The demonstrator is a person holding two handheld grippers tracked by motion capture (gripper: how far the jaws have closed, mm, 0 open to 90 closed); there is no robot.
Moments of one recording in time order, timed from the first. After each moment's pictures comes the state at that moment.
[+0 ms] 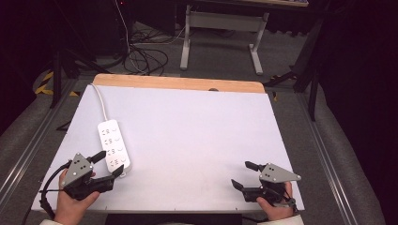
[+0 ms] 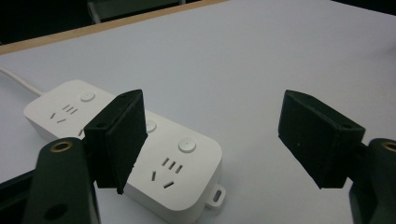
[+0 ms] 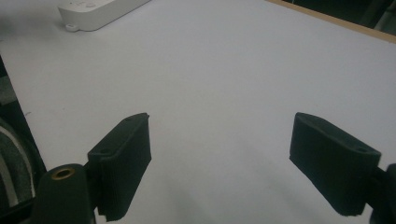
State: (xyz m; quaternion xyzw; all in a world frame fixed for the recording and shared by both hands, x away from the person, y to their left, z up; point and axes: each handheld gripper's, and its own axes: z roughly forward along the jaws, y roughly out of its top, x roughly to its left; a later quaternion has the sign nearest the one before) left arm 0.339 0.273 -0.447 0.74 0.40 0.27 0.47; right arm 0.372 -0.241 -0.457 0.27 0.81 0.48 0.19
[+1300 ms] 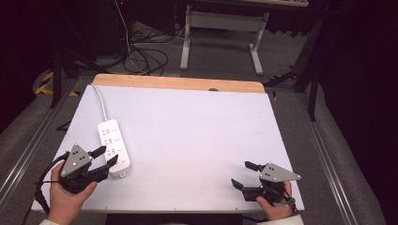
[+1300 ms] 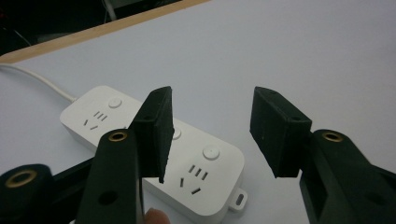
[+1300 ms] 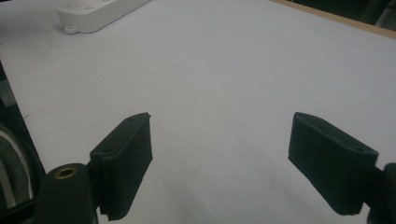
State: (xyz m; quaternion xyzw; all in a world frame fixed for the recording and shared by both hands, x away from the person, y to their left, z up) left arm 0.349 0.276 -0.421 0.75 0.41 0.28 0.43; right arm 0.373 -0.241 -0.459 0.28 0.81 0.48 0.19
